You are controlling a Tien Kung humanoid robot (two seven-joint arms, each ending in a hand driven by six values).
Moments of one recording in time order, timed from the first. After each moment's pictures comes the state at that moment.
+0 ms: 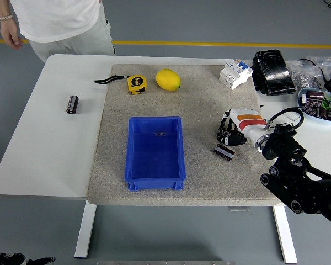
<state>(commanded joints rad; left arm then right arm) -0.21 0.11 -1.20 -0.23 1.51 -0.10 0.31 0.64 -0.14 0.65 0.80 -1.95 -0.31 -0.08</state>
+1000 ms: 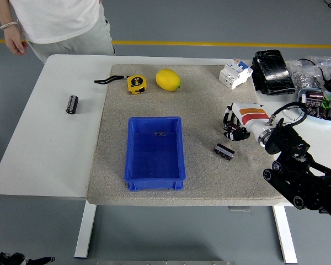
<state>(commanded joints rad) -0.21 0.12 -1.19 -0.23 1.51 -0.10 0.31 0.65 -0.16 0.67 0.81 -1.95 -0.30 -0.08</state>
